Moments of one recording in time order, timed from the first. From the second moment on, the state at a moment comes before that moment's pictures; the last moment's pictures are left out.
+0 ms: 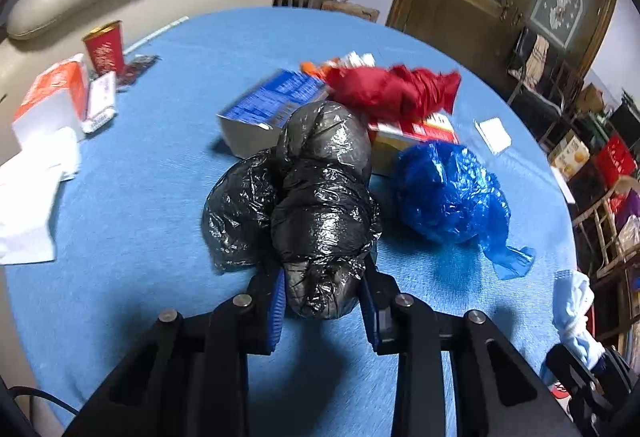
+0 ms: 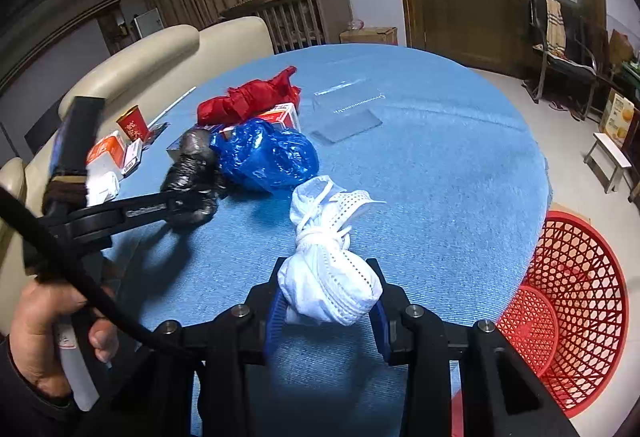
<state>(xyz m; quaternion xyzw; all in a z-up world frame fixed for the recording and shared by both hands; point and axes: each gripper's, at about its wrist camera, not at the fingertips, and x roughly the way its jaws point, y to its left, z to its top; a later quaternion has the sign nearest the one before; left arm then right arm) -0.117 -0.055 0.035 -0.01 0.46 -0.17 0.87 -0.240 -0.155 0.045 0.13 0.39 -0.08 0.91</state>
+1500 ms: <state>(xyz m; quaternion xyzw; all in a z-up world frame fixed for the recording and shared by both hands) -0.205 -0.155 0.103 0.07 0.38 -0.33 0.86 -0.311 -0.247 0.057 0.19 0.34 -0.20 0.90</state>
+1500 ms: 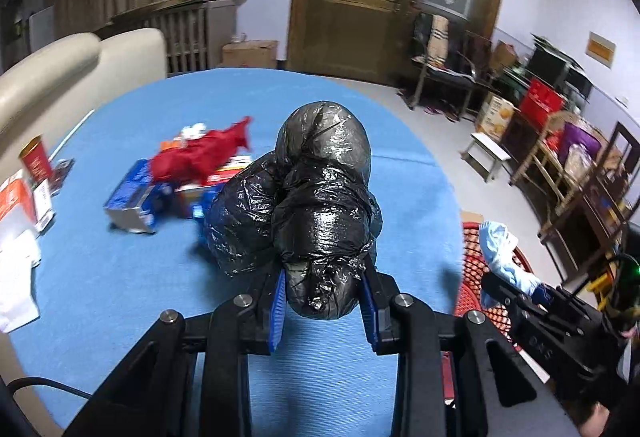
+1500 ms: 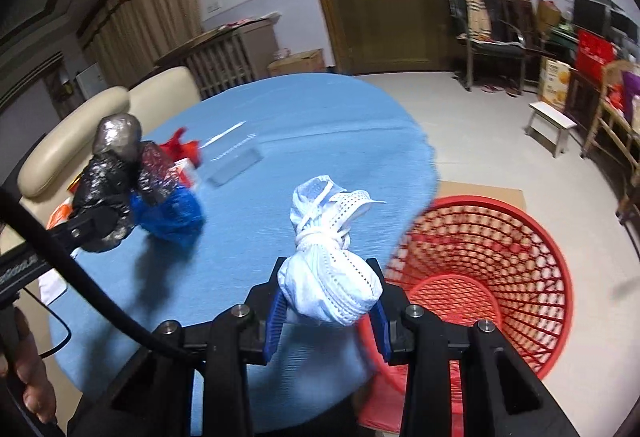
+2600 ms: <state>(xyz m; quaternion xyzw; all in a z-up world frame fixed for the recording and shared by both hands) -0.252 -0.268 0.091 0.16 0.38 -0.44 0.80 -0.395 -0.366 0.012 0.26 0.35 -0.34 0.83</state>
